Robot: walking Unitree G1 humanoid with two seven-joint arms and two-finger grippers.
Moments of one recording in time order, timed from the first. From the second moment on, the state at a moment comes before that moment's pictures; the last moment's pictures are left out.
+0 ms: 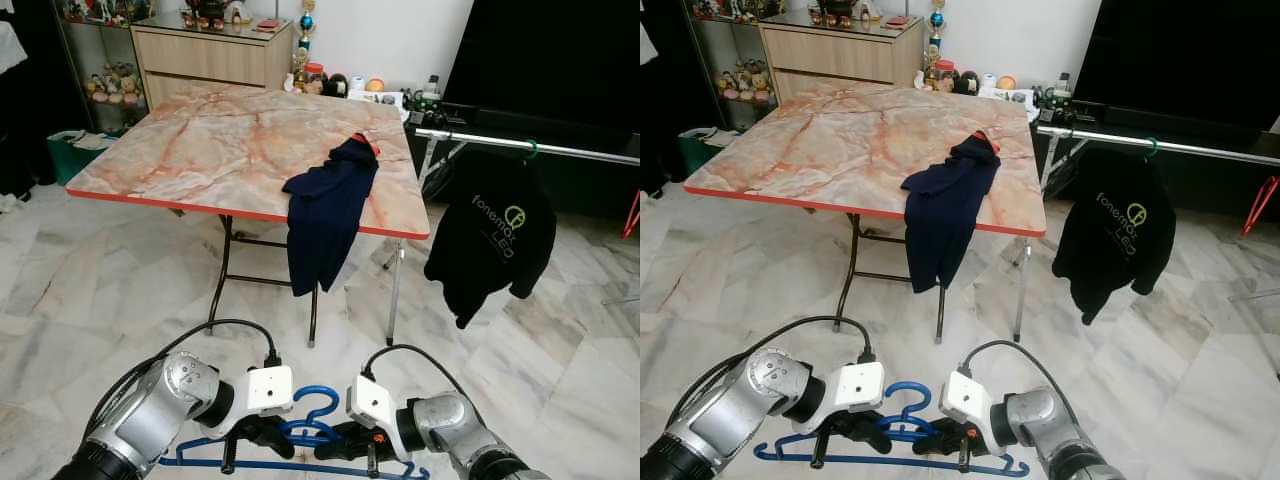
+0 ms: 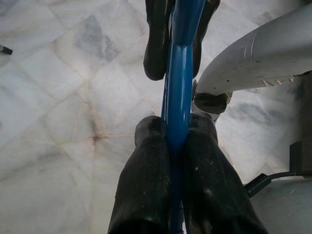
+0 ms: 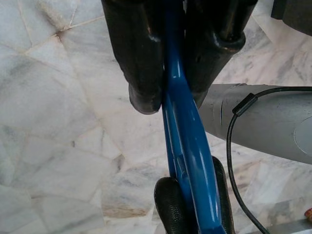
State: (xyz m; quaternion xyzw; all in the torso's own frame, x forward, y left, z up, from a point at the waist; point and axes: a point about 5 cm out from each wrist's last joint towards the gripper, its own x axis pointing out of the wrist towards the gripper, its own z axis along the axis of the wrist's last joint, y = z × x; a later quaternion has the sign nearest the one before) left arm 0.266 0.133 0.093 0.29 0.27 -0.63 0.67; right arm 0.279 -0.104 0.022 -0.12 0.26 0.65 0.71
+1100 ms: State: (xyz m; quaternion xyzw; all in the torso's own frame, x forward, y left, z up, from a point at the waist) left arm 0.281 0.168 0.065 0.28 0.28 -0.52 0.75; right arm 0.260 -0.148 -0.014 -0.15 0.36 0.53 0.76
